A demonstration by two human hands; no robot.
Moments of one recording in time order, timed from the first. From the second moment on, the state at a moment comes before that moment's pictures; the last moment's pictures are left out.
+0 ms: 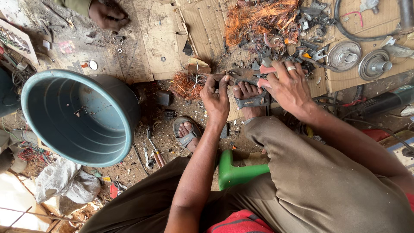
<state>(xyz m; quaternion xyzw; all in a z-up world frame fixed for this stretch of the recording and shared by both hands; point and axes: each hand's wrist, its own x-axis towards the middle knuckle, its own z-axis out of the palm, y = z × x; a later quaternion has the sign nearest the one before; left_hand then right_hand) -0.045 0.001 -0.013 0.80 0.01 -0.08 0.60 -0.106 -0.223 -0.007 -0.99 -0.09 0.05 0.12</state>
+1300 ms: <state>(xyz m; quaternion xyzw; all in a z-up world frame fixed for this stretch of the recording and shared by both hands) -0.019 0.015 -0.043 0.96 -0.14 -0.11 0.21 -0.109 -0.198 -0.025 -0.88 0.04 0.15 0.44</state>
